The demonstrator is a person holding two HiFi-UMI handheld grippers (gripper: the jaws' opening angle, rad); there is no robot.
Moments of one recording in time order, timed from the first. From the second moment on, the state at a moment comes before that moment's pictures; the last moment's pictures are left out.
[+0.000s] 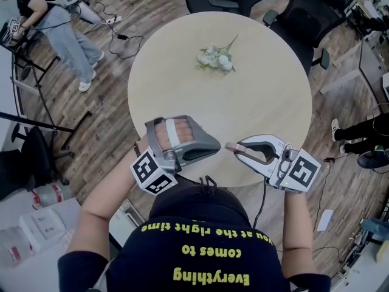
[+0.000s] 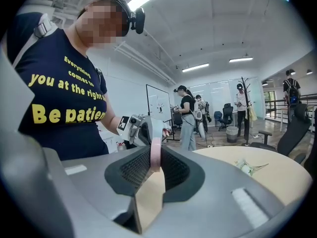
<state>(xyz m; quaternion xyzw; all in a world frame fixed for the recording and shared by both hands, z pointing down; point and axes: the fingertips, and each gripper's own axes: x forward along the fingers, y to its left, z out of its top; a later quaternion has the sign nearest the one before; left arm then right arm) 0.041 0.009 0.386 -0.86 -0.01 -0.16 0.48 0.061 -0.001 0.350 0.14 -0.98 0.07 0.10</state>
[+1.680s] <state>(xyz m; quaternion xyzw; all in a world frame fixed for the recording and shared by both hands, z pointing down) 0.007 -0.070 0.382 -0.95 0.26 -0.06 0.13 0.105 -0.124 0.530 0.29 -0.84 0.46 0.00</state>
